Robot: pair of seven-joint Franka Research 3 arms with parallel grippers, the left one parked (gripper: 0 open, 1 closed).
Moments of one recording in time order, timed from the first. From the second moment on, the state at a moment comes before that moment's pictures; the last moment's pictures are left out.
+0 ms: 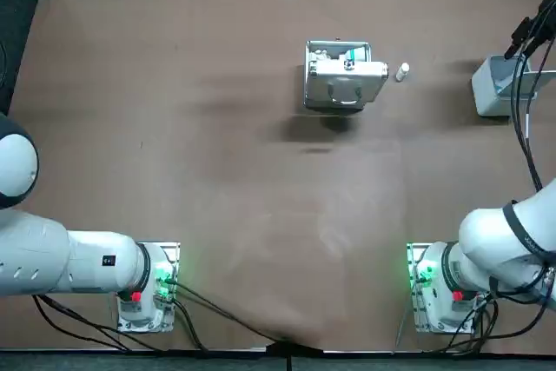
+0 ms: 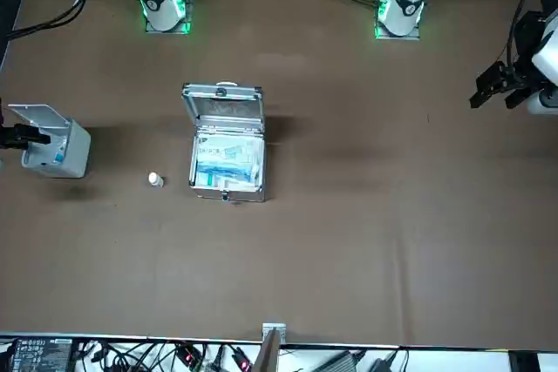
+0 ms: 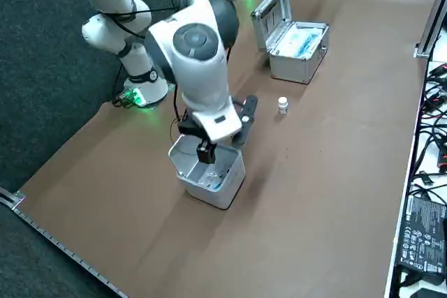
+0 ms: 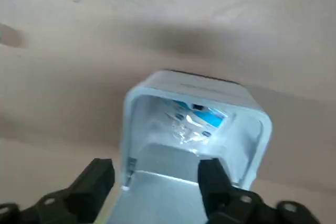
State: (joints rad) arm -0.48 0.47 0.00 -1.57 -0.01 1.79 -0.64
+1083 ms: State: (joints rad) arm -0.09 0.49 0.13 -1.68 0.00 2.03 -0.31
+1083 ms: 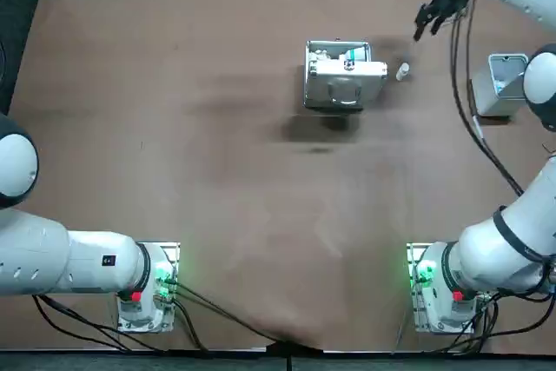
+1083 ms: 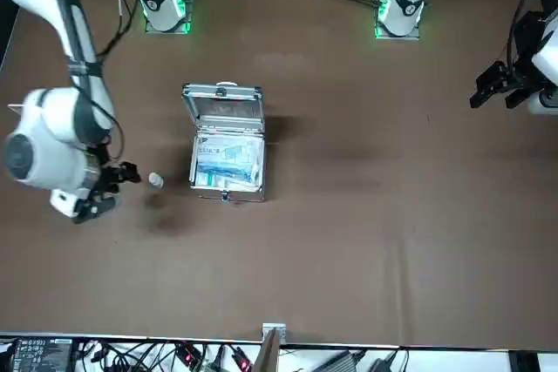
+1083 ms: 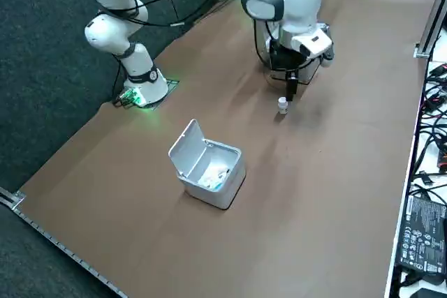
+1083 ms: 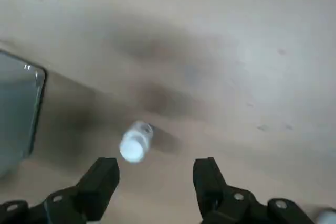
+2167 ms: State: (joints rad) arm -0.02 0.51 0.12 -1.92 -0.01 2.31 -0.17
